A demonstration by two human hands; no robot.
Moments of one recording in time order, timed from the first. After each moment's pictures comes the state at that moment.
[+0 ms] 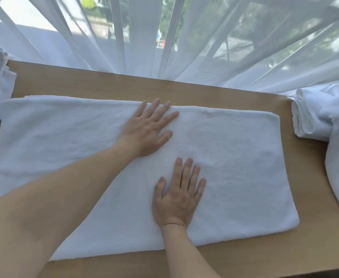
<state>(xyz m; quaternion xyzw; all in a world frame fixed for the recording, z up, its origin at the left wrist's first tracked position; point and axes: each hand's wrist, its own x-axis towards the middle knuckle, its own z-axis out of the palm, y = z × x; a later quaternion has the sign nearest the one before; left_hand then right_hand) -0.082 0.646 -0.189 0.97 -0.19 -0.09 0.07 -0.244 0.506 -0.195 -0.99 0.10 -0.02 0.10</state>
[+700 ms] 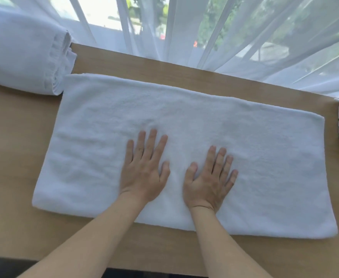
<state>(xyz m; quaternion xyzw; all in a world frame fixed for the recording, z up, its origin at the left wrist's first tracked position) -0.262 0.667 -0.194 0.99 0.05 -0.05 0.11 -0.245 0.508 -0.197 -0.99 0.09 -0.01 0.10</state>
